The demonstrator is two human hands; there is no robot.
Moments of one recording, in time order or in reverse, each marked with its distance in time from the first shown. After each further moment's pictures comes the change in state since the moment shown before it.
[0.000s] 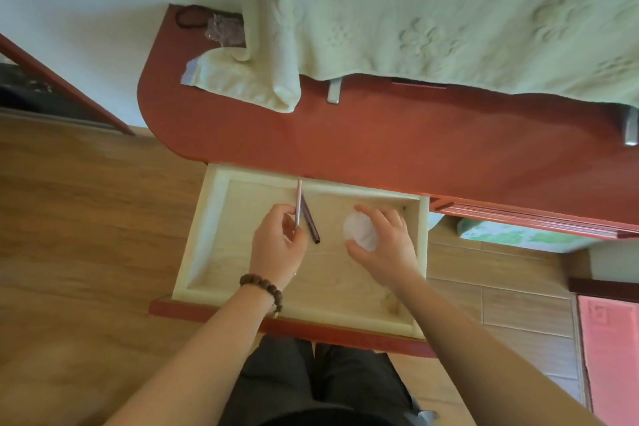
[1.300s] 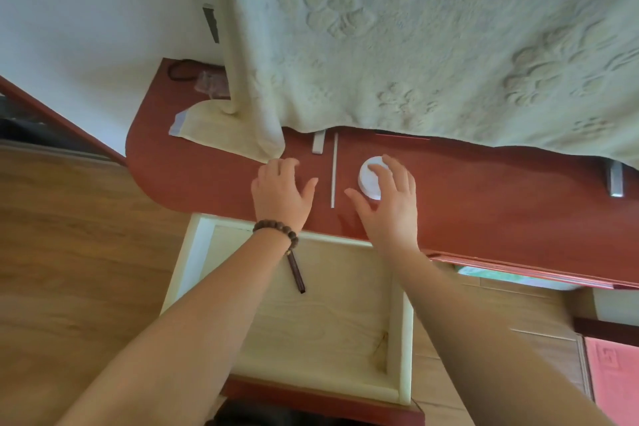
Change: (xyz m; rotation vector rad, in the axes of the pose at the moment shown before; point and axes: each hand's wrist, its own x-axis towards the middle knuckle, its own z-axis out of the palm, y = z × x) left_hand 0.144 0.071 0.031 0.474 0.247 0.213; right_hand 0.111 -0.043 -0.068 -0.059 0.422 -0.215
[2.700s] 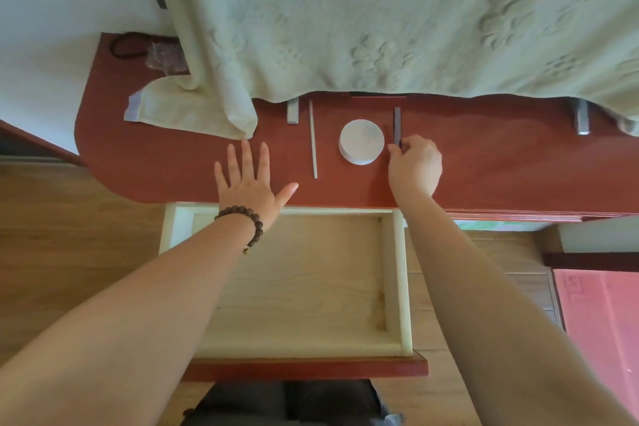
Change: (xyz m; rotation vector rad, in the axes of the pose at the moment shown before) left_hand -0.014 -0.048 0.009 0.468 -0.527 0.101; right_hand 0.021 0.037 -0.017 -0.134 0.131 0.603
